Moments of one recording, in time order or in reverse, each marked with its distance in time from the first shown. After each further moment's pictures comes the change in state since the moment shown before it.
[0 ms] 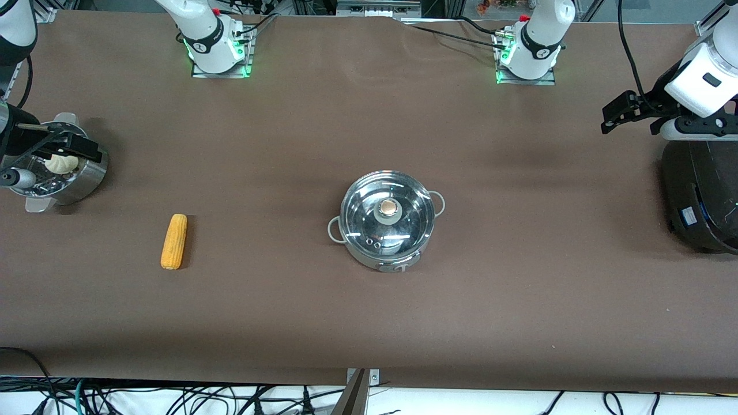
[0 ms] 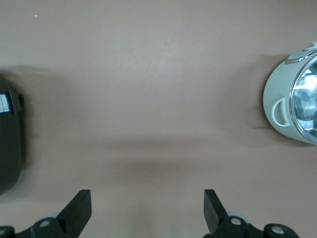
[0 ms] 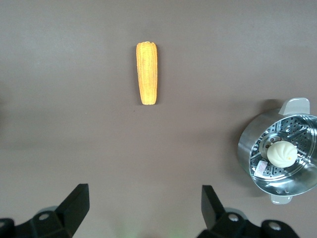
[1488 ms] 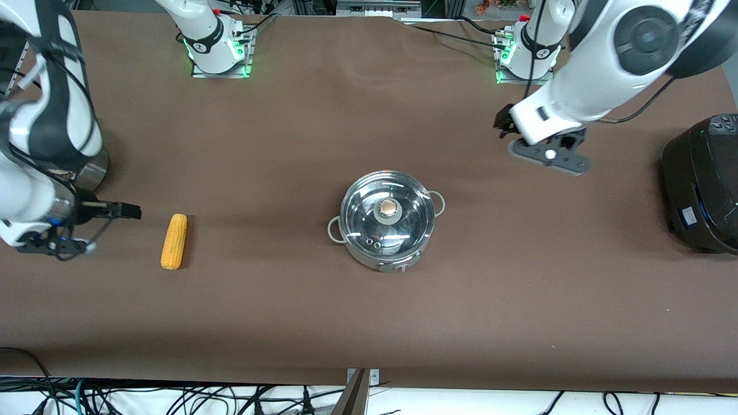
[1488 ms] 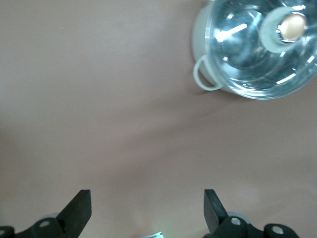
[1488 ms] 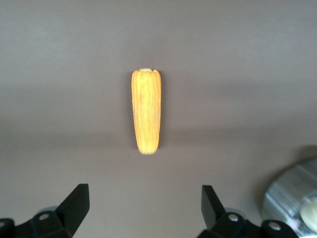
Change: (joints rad) left arm -0.316 0.284 -0.028 0.202 -0.016 -0.075 -0.002; right arm -0.003 0.323 0.001 -0.010 0.000 0.302 -0.024
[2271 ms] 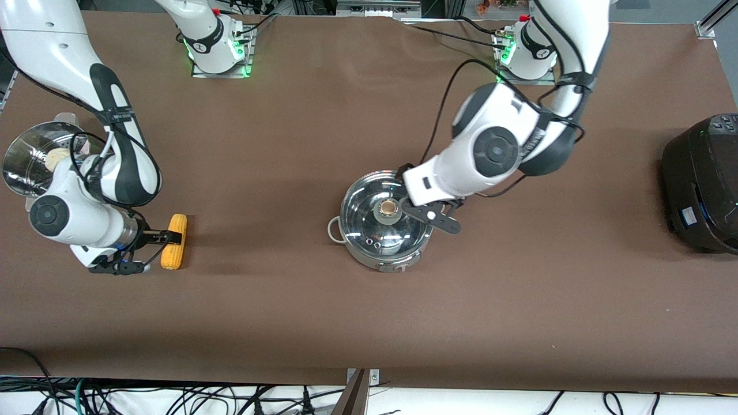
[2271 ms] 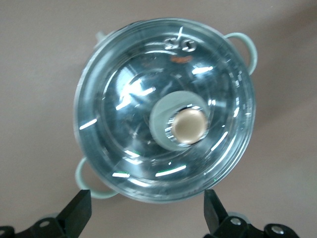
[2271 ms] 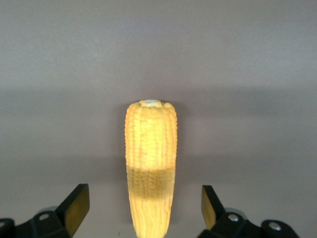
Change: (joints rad) left arm -0.172 0.370 0.003 0.182 -0.149 0.338 -0.042; right arm 0.004 0.143 0.003 -0.178 0.000 0.409 -0.001
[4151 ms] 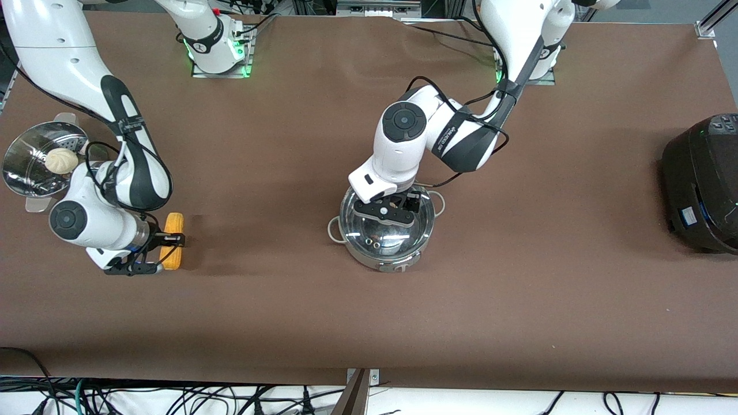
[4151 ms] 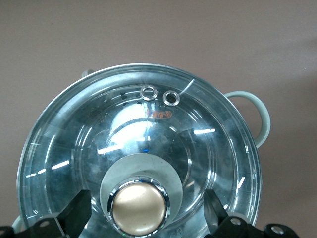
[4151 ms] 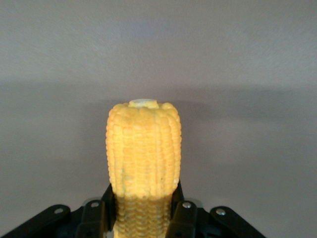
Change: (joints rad) left arm -0.139 0.114 0.013 0.011 0.232 0.263 -0.374; right arm 0.001 0.045 0.010 0.058 0.000 -0.036 -0.019
